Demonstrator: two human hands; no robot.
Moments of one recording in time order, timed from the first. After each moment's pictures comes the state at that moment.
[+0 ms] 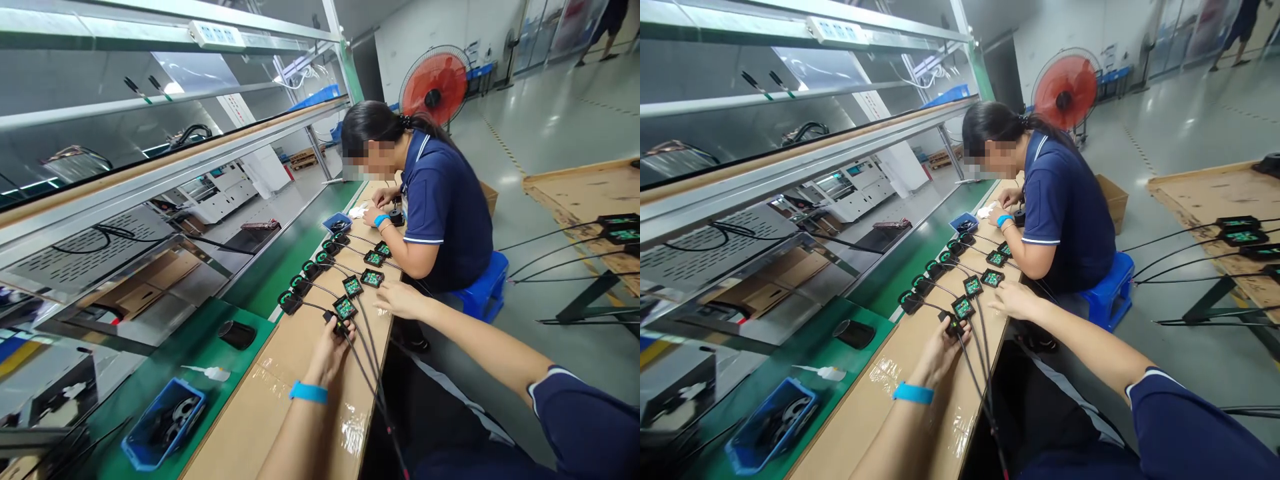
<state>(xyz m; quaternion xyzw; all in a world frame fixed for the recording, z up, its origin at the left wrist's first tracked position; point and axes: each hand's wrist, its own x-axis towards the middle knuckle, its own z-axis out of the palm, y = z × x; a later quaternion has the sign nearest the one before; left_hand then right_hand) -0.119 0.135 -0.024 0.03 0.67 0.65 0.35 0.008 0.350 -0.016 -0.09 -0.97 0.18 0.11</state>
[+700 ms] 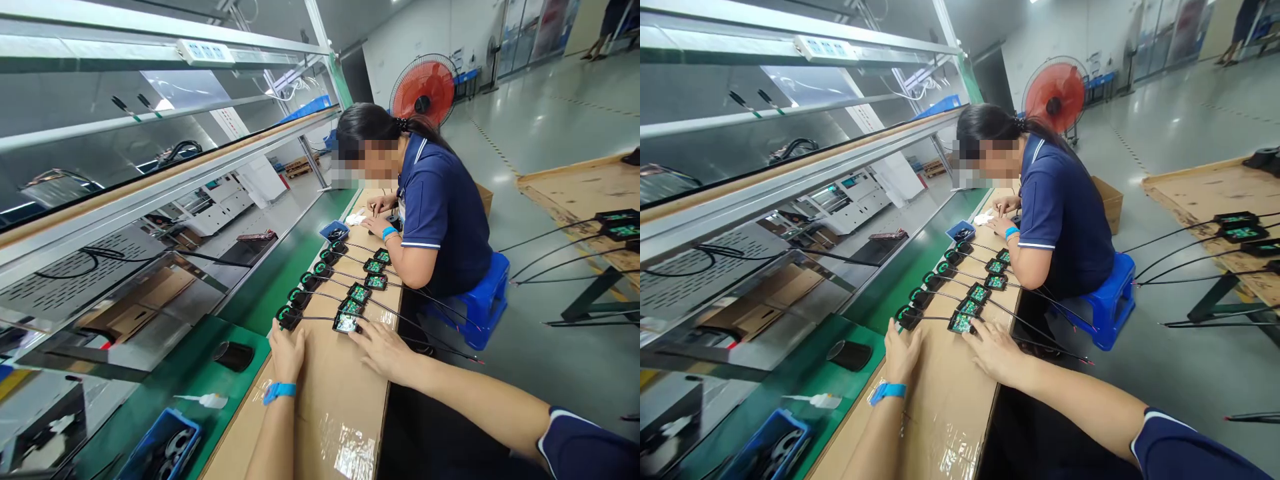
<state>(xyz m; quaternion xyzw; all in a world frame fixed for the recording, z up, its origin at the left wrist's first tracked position) -0.237 0.089 -0.030 0.21 0.89 0.39 -0.07 0.008 0.248 -0.046 -0.05 -0.96 0.22 0.17</state>
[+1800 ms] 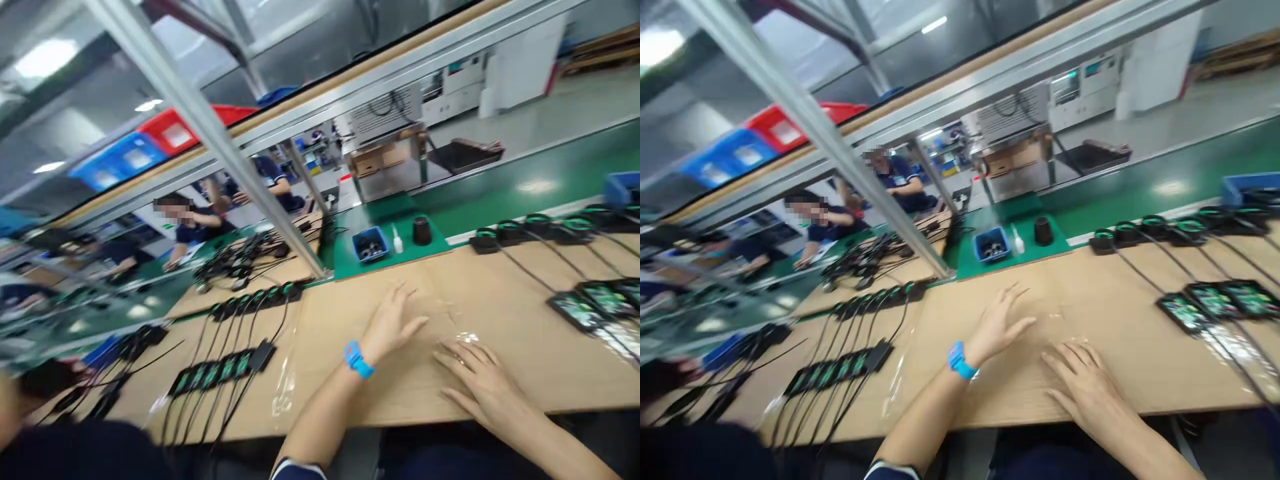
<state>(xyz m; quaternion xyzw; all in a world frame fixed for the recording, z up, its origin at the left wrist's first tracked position) -0.059 -0.090 0.027 0.15 0.88 0.44 -0.10 0.009 0.144 -0.079 0.36 -0.89 0.22 0.18</state>
